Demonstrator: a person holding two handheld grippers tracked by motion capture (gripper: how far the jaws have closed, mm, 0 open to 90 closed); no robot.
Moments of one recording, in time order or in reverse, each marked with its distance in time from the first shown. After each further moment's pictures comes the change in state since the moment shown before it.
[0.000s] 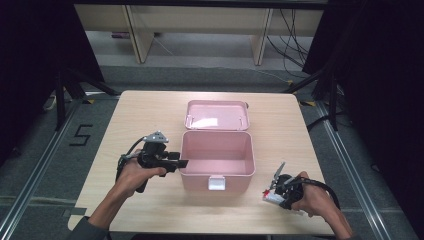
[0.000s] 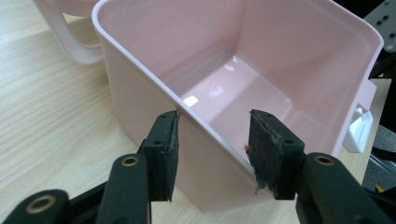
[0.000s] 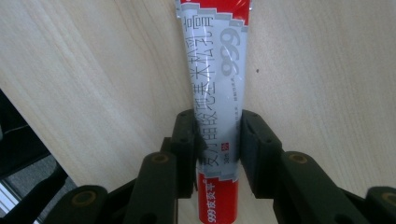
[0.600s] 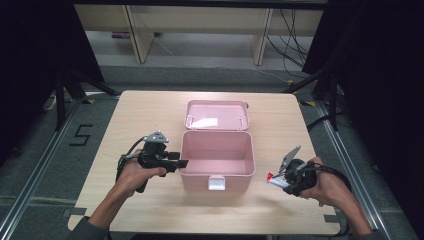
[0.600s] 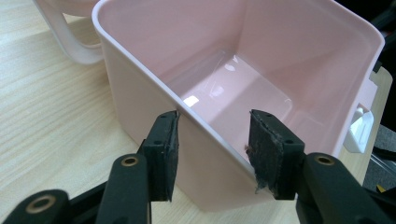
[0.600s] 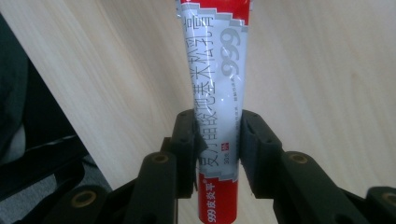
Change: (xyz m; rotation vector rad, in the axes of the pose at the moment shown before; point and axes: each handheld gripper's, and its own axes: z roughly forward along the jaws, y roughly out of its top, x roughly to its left) left arm 0.000 0.000 0.000 0.002 -0.005 0.002; right arm -0.010 -0.003 -0.071 -0.150 -0.056 -0.008
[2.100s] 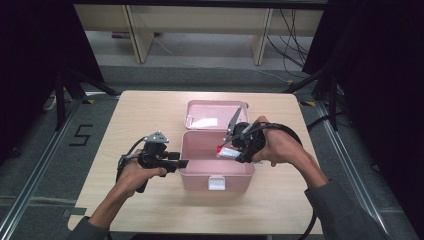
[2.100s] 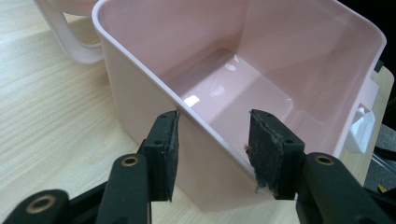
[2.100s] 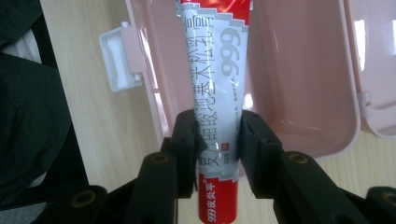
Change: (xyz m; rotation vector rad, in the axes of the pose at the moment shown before) left arm -0.001 0.000 0.001 -0.002 0.009 -0.003; right arm 0.019 0.157 -0.059 -0.042 0.016 -0.288
